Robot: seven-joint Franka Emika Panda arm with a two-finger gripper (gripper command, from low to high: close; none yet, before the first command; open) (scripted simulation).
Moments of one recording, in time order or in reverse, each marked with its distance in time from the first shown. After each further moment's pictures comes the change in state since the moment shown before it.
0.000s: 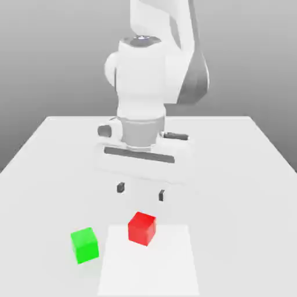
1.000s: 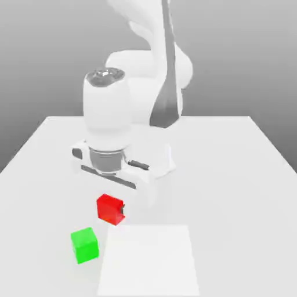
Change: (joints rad) arm -0.118 0.006 -0.153 0.132 -0.025 -0.151 -0.041
